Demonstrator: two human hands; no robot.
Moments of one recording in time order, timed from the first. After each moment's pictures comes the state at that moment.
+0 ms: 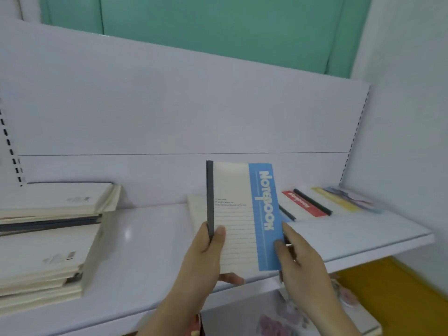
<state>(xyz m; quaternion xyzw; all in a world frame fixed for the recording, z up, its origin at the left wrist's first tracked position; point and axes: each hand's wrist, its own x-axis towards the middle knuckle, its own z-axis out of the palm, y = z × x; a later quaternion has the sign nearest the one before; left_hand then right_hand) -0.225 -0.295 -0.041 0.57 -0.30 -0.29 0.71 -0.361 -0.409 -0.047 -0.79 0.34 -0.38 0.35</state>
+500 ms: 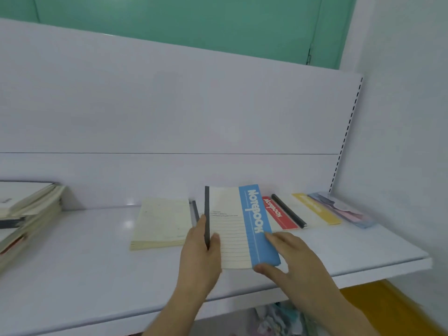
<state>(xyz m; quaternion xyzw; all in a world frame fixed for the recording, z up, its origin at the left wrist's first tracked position) -0.294 -0.477 -0.073 0.74 -0.32 -0.04 0.59 -0.456 -0.592 -0.055 -0.93 0.25 -0.23 0.14</state>
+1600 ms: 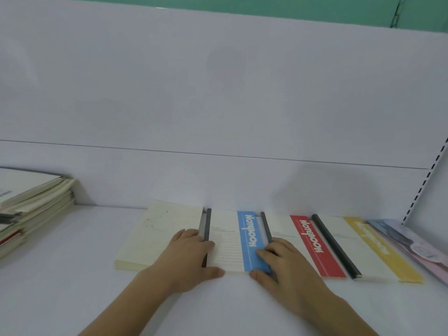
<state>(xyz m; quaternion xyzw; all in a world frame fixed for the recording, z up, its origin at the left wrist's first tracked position) -0.166 -0.535 -0.093 0.88 -0.47 0.00 0.03 -0.322 -0.740 -0.112 -0.98 0.07 -0.14 0.06</state>
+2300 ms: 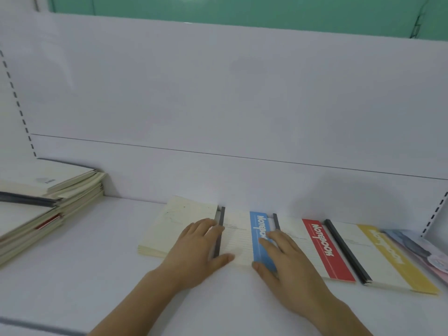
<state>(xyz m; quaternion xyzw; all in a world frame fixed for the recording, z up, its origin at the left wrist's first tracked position) -0.187 -0.517 -0.097 0.88 -0.43 0.11 0.18 -0.331 -0.710 -0.092 -0.98 0.08 -0.15 0.08</state>
